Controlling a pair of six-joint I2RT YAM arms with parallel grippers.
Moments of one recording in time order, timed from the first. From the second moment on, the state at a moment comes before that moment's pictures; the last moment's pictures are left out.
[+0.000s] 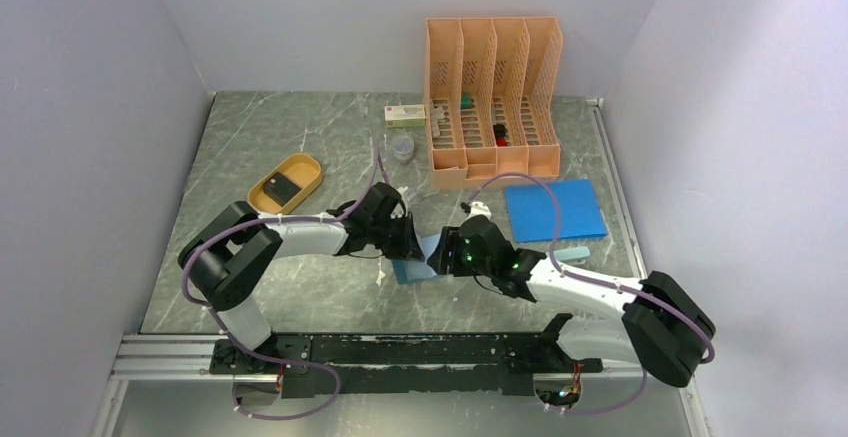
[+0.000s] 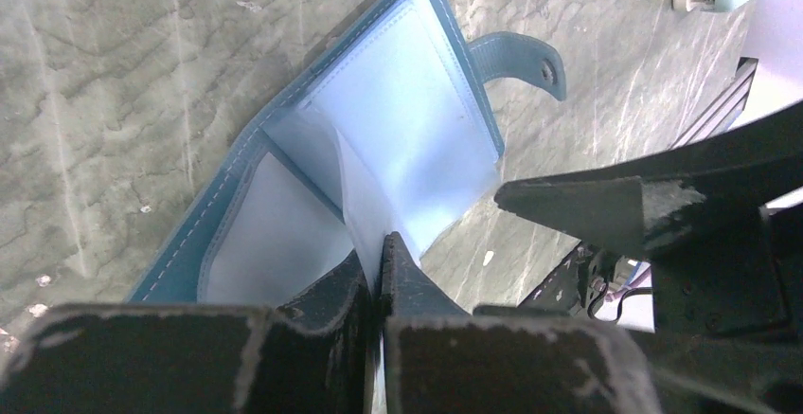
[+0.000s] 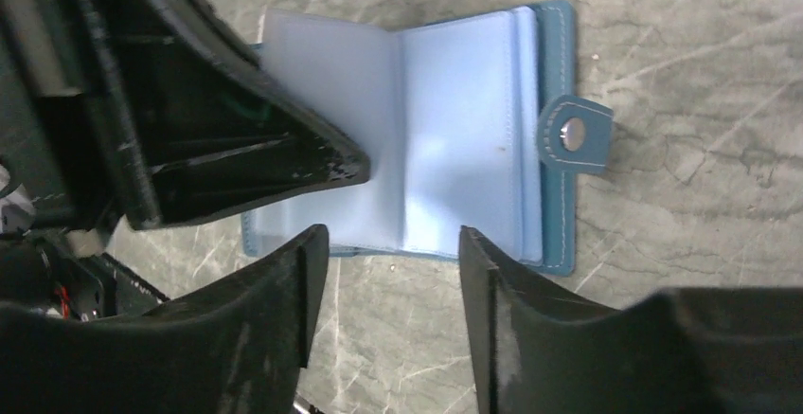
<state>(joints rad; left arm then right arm) -0.79 1.70 0.81 0.07 0.33 -0.77 0.83 1.19 0.44 0.03 0.06 0.74</state>
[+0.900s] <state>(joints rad) -0.79 1.70 0.81 0.07 0.33 -0.77 1.00 1.35 0.58 -0.01 0.23 0.67</state>
